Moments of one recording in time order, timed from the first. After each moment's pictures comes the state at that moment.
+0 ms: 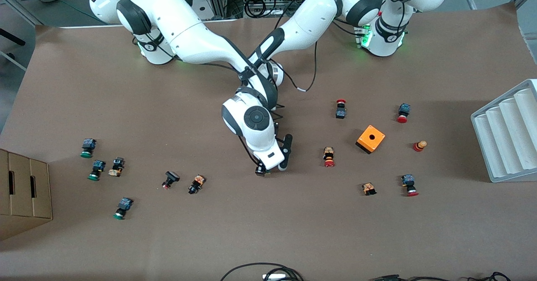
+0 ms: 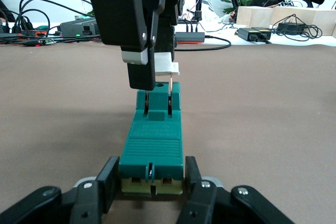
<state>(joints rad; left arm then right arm) -1.00 0.99 -0.14 -1.59 1.82 1.96 -2.55 0.81 0.87 -0.15 -1.29 0.06 2.24 -0.64</state>
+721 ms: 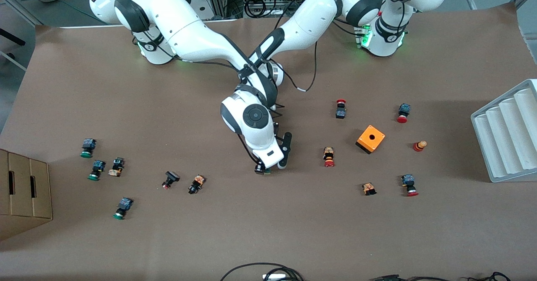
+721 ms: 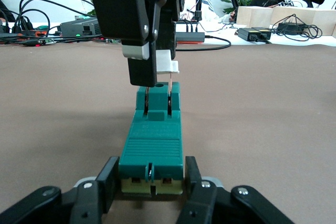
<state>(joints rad) -1.00 0.99 -0.14 -1.59 1.82 1.96 -2.55 0.81 0.85 -0.14 -1.31 0.06 2.24 -0.64</state>
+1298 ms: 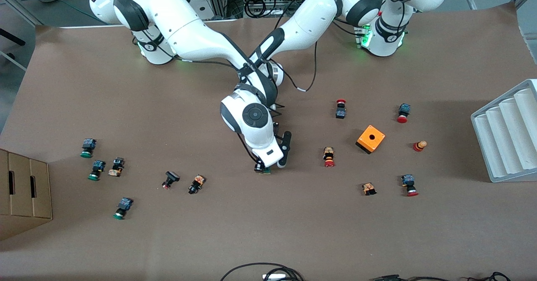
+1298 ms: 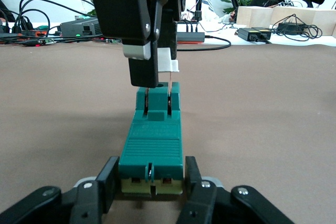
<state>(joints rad) -1.00 0.99 -0.14 -1.59 1.82 1.96 -2.55 0.81 0.84 -0.14 -1.34 0.06 2.24 -0.64</state>
